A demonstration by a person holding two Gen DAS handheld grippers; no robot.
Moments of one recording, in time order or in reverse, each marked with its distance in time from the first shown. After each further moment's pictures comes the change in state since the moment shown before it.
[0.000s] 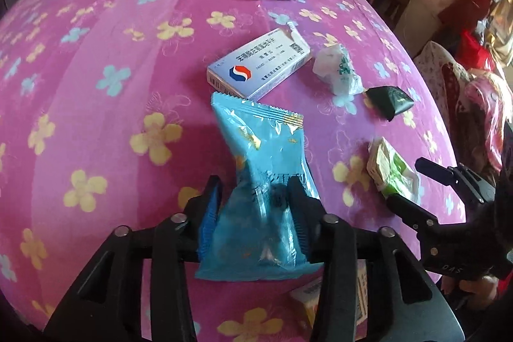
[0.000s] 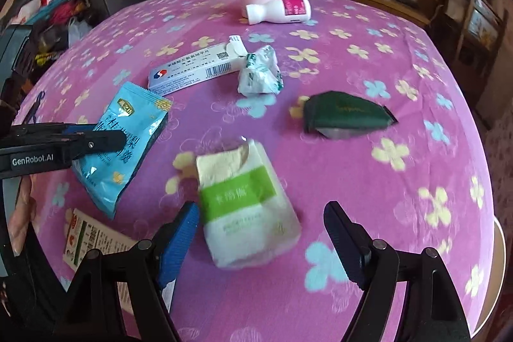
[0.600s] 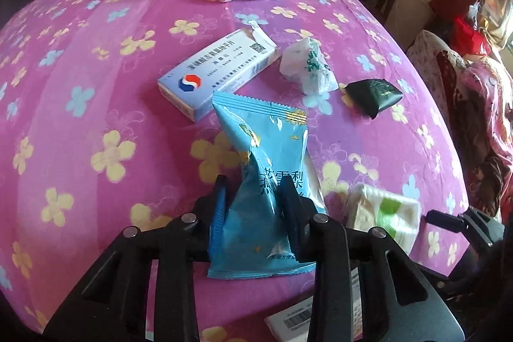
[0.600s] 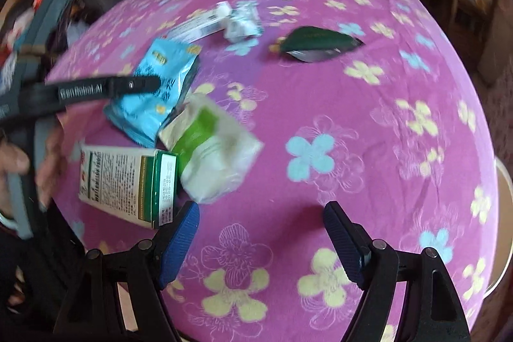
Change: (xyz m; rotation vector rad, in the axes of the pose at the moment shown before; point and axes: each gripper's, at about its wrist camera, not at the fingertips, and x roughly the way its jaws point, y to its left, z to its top) left arm 0.007 -0.035 0.004 0.085 -0.032 0.017; right arm -0.031 -0.013 -0.061 0.058 0.091 0.041
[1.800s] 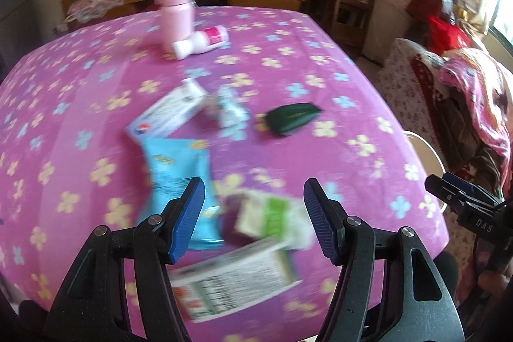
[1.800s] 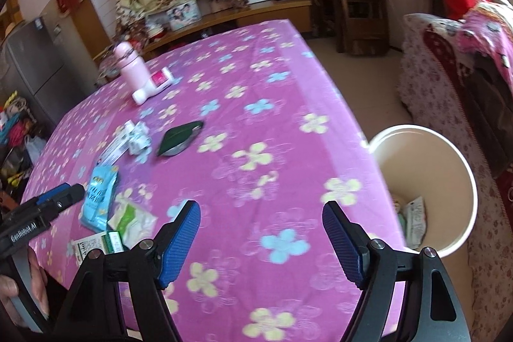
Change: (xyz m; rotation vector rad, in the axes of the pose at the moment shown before) left arm -0.076 -0.090 -0.018 0.069 -0.155 0.037; right arm -0.105 -0.111 -0.034 0.410 -0.282 -0.127
